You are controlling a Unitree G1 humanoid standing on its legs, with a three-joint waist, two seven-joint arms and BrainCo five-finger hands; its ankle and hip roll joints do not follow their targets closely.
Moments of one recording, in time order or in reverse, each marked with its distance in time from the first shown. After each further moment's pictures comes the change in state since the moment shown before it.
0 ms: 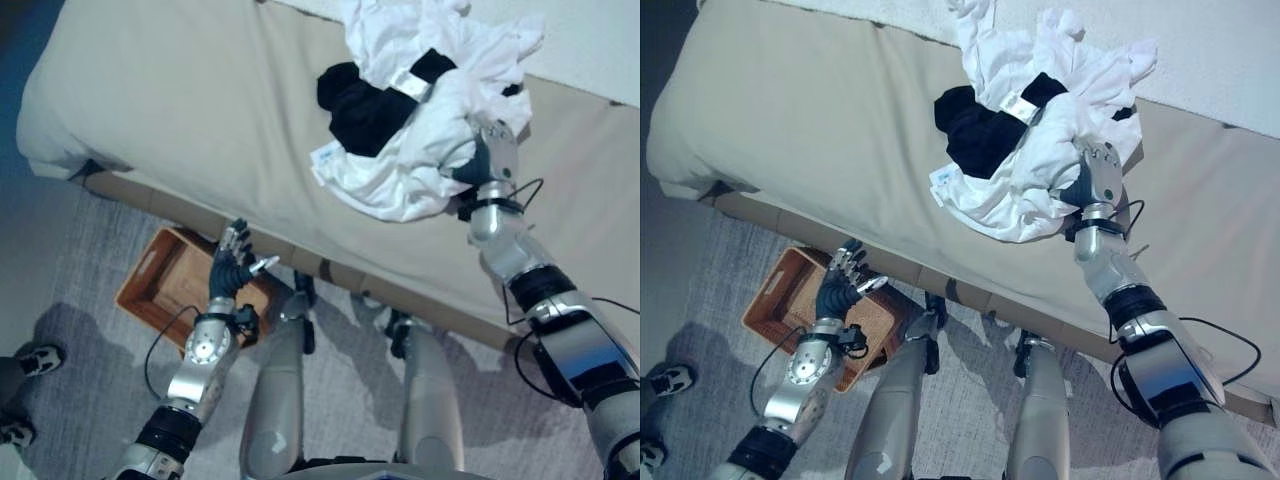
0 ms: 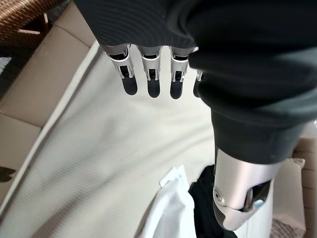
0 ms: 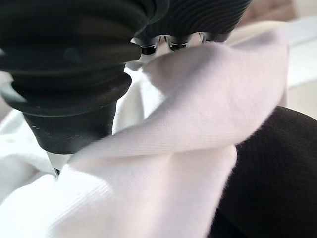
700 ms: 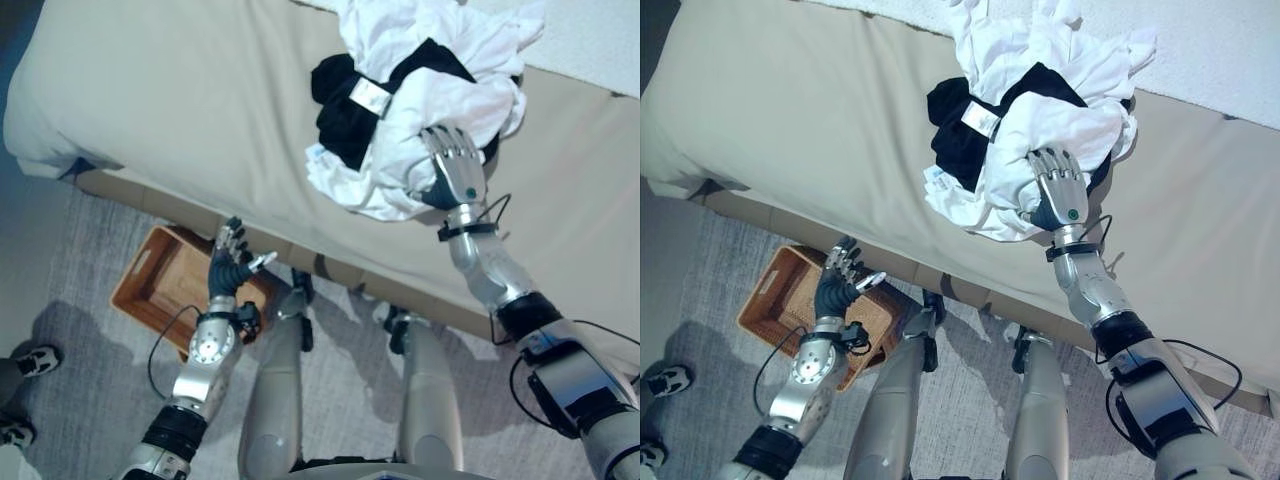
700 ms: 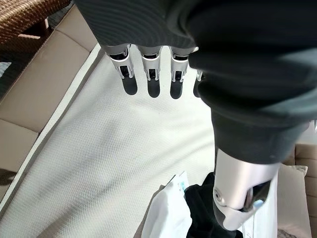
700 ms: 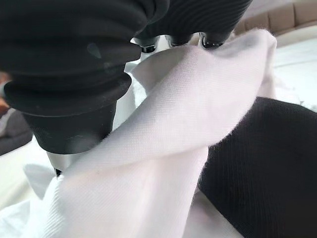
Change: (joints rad) left arm -0.004 -0.029 0.007 0.000 0.039 -0.006 0.042; right arm 0.099 0.038 0.012 -0.124 -0.189 0.010 -0.018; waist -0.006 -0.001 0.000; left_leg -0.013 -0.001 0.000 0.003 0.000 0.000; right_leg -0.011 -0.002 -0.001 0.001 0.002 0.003
